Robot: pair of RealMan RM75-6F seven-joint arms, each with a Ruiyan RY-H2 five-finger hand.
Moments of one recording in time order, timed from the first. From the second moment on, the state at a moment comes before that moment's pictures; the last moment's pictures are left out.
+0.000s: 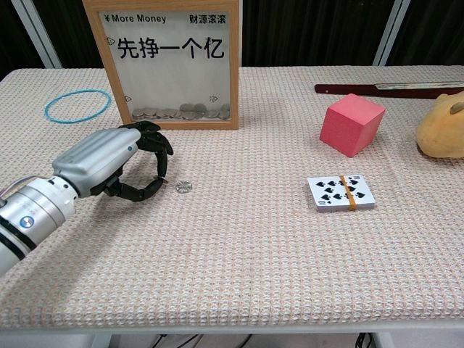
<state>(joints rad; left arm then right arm) -0.54 -1.96 -0.08 -0.99 1.50 1.22 0.00 0.03 -1.17 0.07 -1.43 -1.41 1.43 0.04</state>
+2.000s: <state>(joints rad) -0.99 -1.58 -0.58 -1.52 0.65 1.12 0.45 0.04 -1.18 0.07 -1.44 -1.42 1.43 0.04</state>
